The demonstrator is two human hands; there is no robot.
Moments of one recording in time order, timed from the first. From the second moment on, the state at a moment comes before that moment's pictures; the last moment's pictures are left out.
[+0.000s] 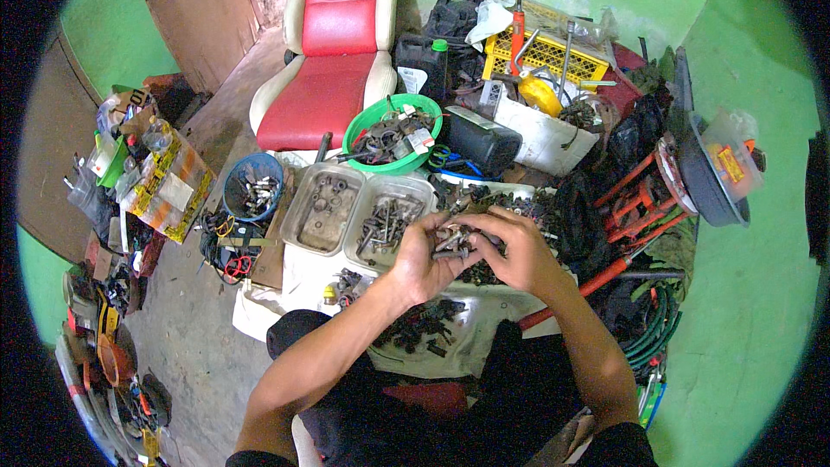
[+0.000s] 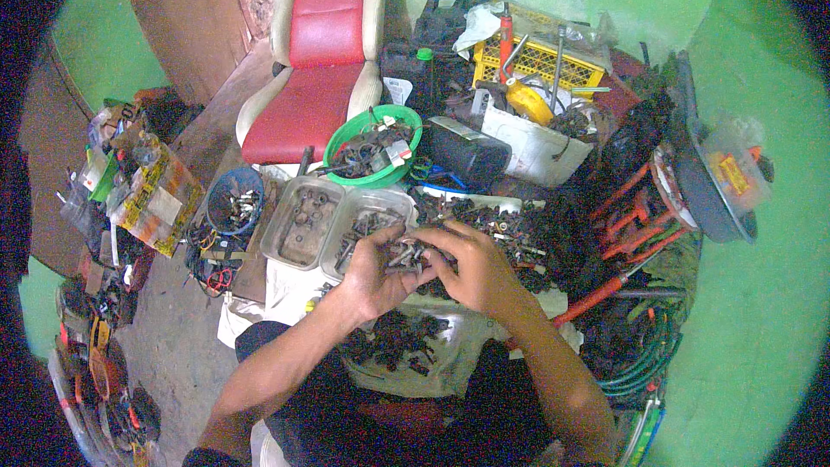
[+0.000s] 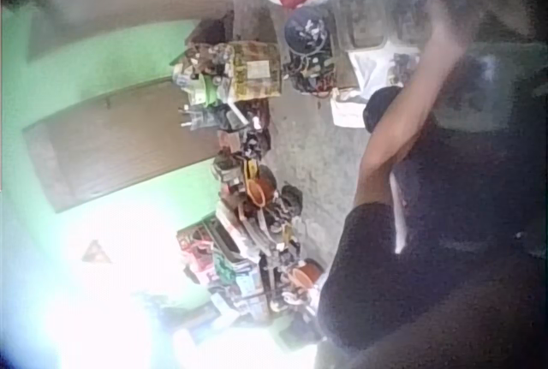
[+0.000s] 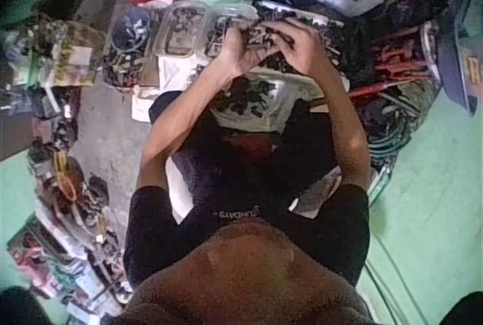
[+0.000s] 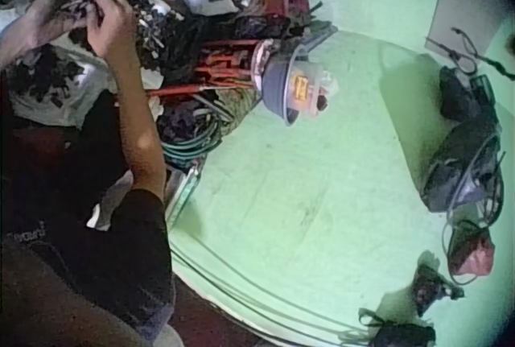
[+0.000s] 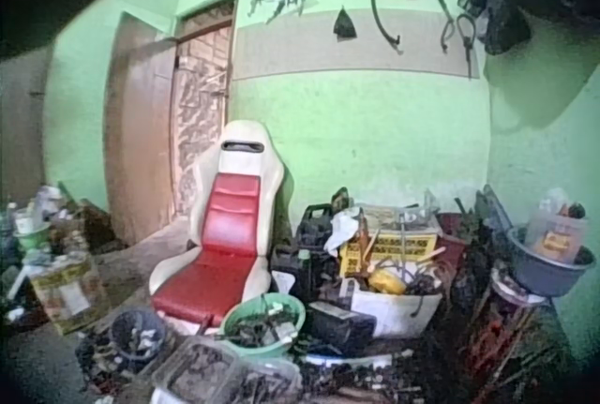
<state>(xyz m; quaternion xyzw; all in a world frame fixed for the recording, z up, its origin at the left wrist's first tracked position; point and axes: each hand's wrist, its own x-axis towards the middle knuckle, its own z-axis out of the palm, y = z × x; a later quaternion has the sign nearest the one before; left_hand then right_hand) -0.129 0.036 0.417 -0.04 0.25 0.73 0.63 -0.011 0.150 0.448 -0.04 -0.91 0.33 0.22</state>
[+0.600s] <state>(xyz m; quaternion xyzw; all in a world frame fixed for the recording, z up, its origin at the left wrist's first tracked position) -0.129 0.028 0.413 0.08 0.27 0.71 0.65 -0.010 0.134 0.448 -0.09 -0.94 0.22 0.25</state>
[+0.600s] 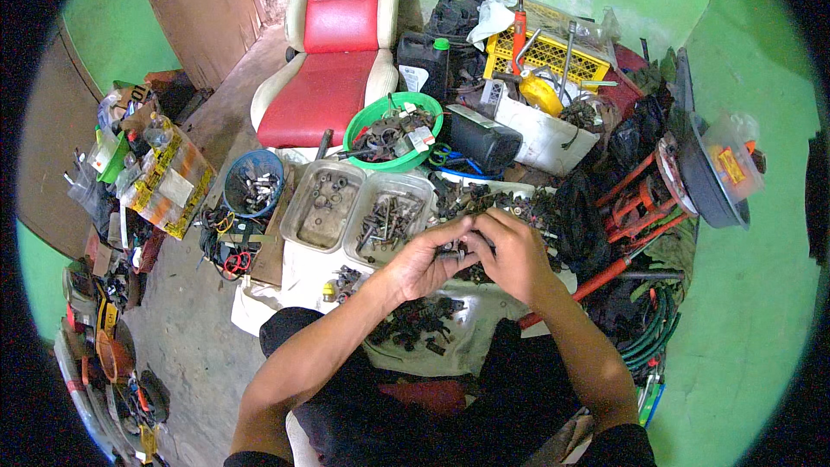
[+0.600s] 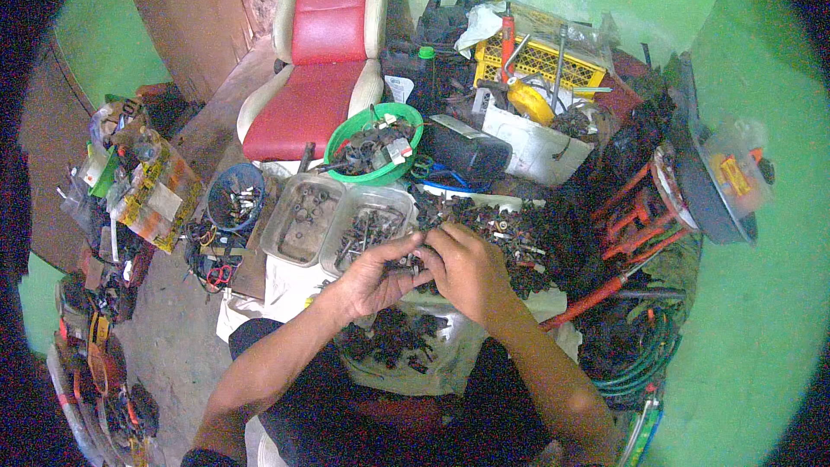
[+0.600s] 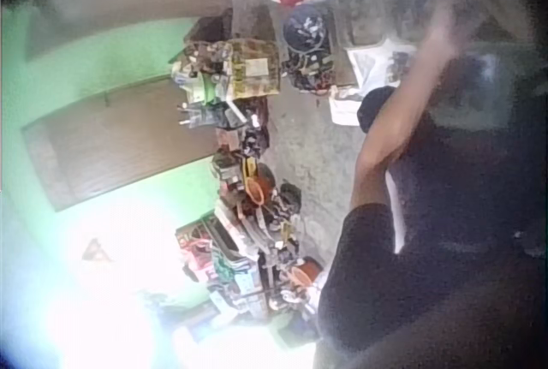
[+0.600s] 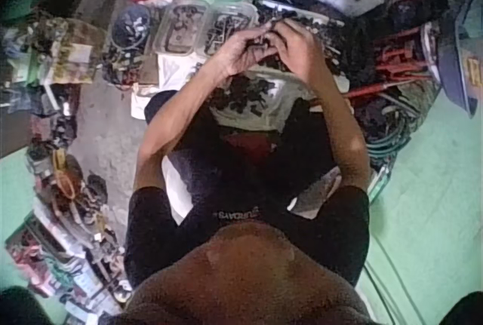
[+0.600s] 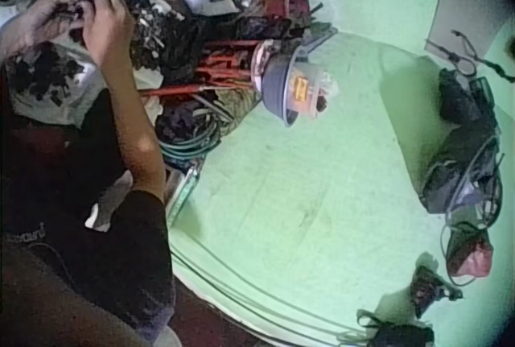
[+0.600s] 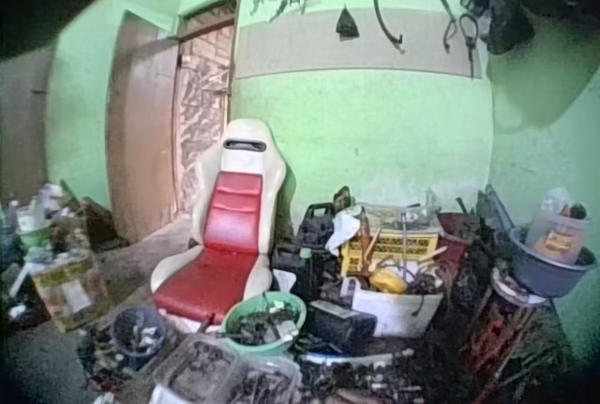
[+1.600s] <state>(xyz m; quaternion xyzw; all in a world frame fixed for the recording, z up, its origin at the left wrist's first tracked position) -0.136 0.025 0.425 0.04 0.10 0.74 0.66 -0.012 0.166 0.430 -0.27 -0.50 0.79 0.21</state>
